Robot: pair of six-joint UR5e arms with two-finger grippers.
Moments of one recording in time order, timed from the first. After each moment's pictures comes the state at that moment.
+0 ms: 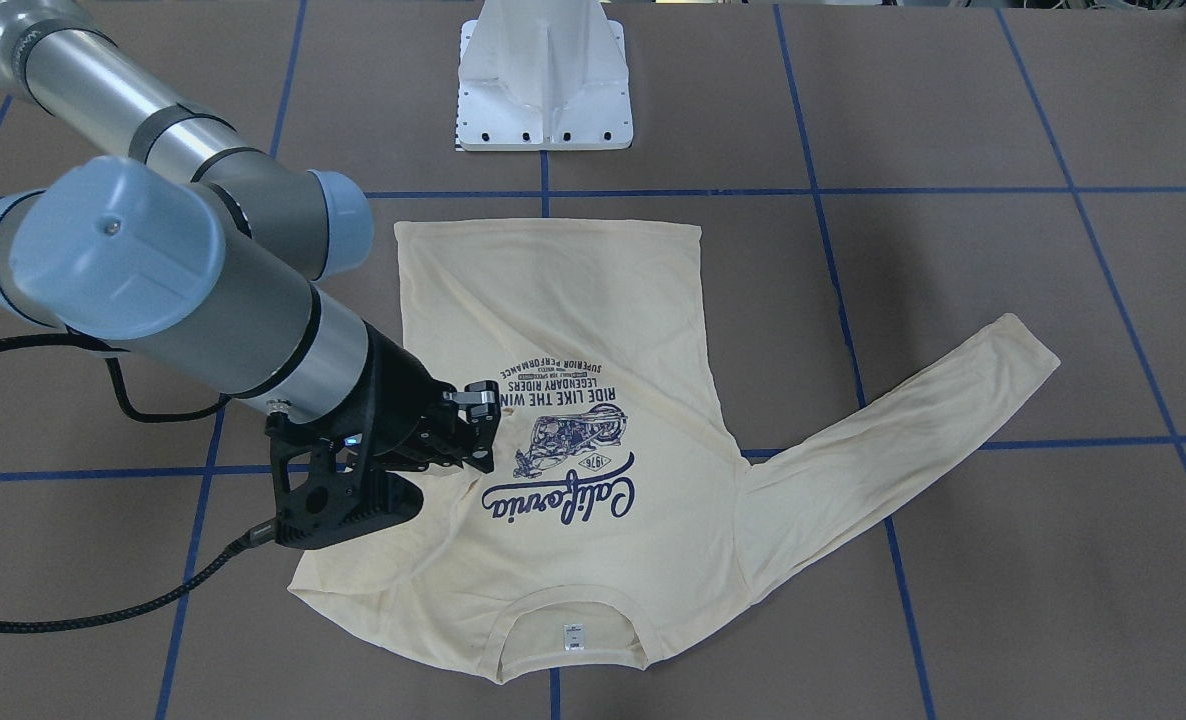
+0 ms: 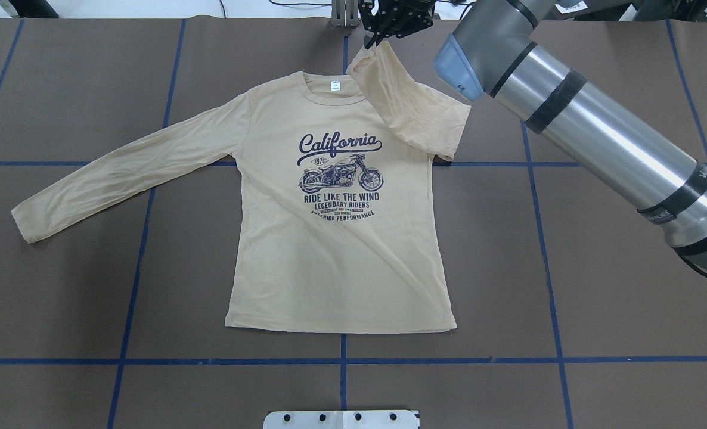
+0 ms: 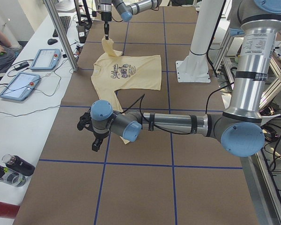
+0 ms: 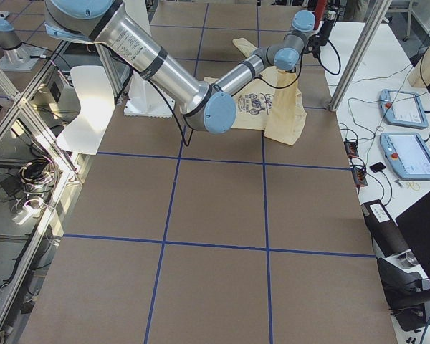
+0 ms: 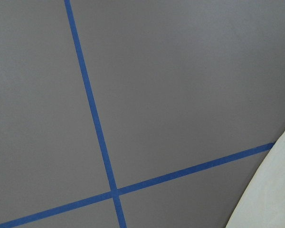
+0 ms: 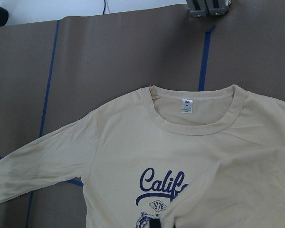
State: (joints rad) left arm -1.47 -1.69 -1.44 -2.01 -2.37 -0.09; right arm 0.96 -0.57 1.19 -1.15 2.37 1.01
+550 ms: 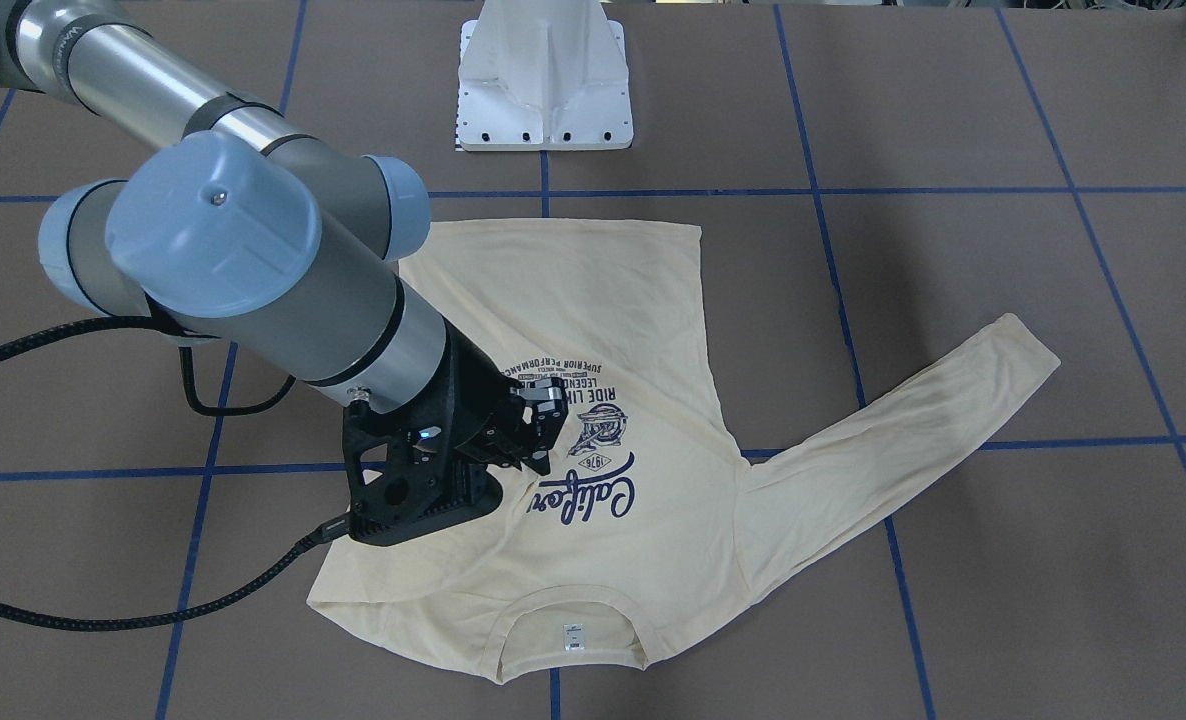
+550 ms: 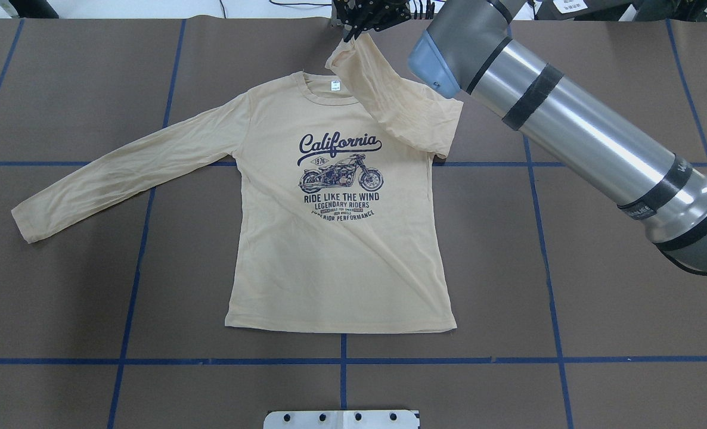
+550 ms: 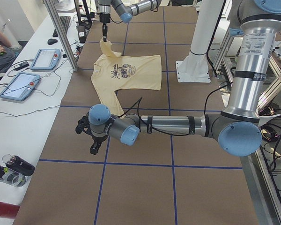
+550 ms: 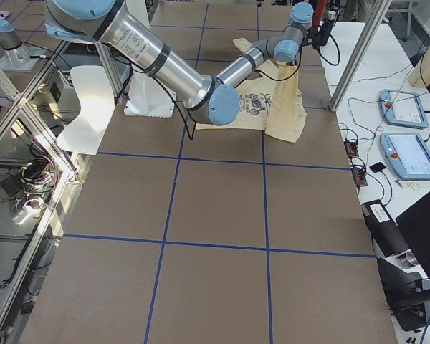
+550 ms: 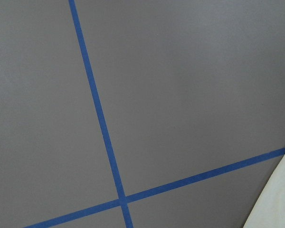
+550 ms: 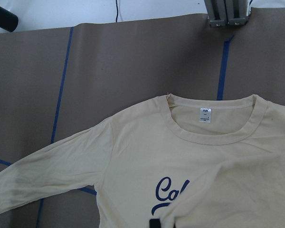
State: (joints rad) left arm -1.47 -1.70 -1.40 -2.04 -2.37 -0.09; right arm 0.94 -0.52 1.17 -1.15 2.34 1.03
